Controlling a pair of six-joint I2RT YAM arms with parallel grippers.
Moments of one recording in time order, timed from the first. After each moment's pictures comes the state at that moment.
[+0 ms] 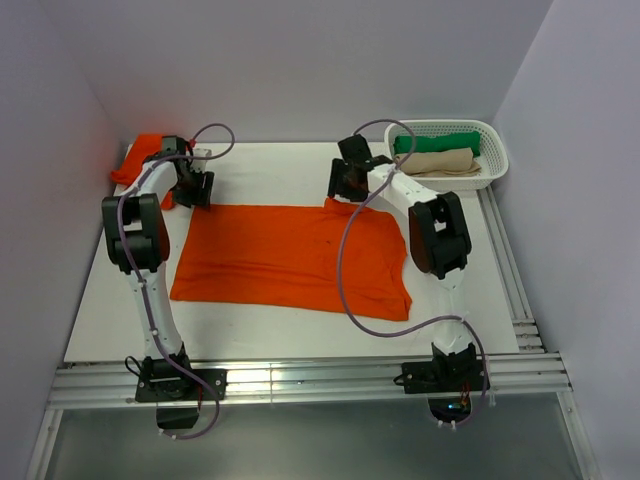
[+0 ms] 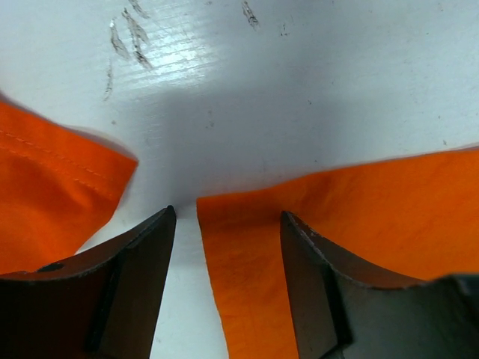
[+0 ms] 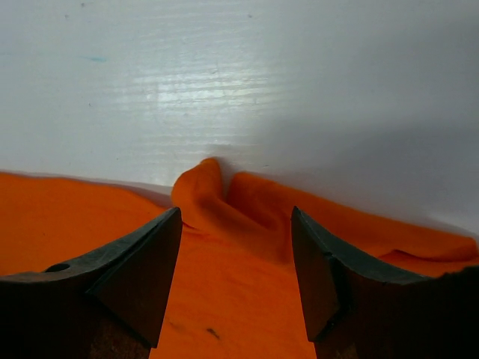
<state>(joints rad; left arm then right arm) 0.06 2.24 1.80 -0.68 0.13 0.24 0.38 2.19 1.78 -0.53 0.06 0.50</state>
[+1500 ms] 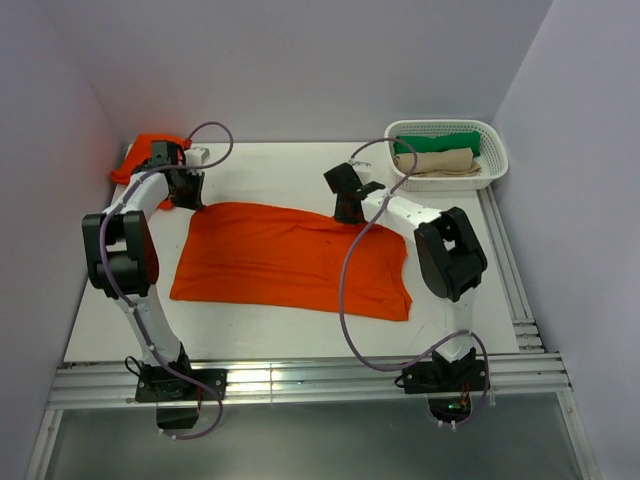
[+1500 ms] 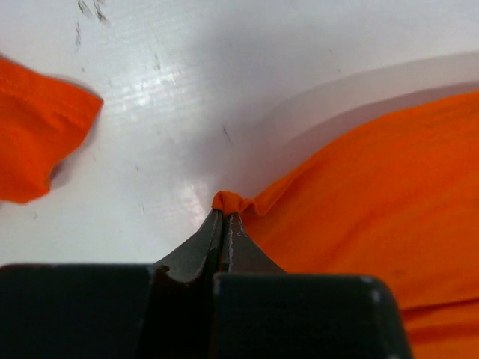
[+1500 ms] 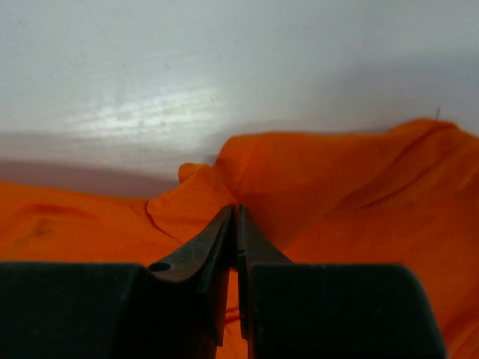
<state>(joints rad) 0.06 1.98 1.54 -0.57 0.23 0.24 0.52 1.98 1.47 -0.47 0.35 0.60</state>
